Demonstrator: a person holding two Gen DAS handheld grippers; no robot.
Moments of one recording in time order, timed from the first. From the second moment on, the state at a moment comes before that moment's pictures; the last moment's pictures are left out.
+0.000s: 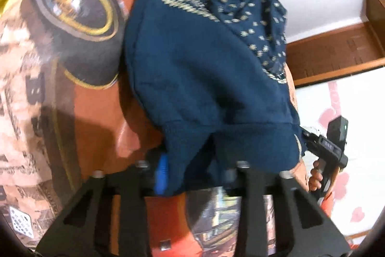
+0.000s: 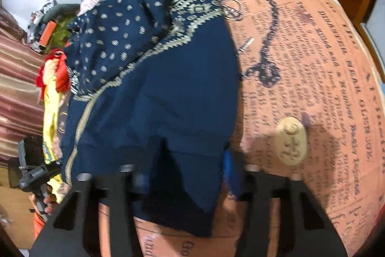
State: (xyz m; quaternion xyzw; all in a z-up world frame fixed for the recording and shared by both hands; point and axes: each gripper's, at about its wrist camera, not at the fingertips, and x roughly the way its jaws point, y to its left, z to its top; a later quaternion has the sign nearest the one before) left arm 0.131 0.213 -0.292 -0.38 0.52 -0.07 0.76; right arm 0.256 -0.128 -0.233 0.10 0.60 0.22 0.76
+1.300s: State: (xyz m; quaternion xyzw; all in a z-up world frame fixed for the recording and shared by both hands) left arm 0.446 0.293 -0.219 -0.17 0.45 0.09 0.87; right arm 0.521 -0.031 -0.200 0.03 0.48 0.19 0.86
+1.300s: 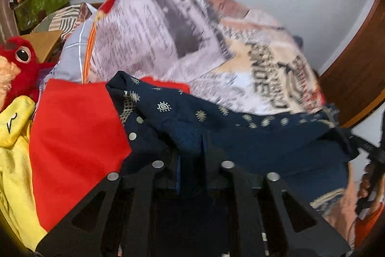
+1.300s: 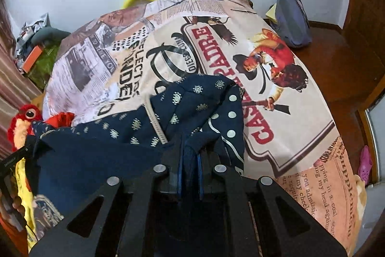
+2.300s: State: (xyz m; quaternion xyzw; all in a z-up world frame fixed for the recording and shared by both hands) left arm 0.411 0.225 -0.233 -0.03 0.50 0.05 0.87; right arm 0.454 0.012 -0.212 -0.04 0.51 0.24 0.83
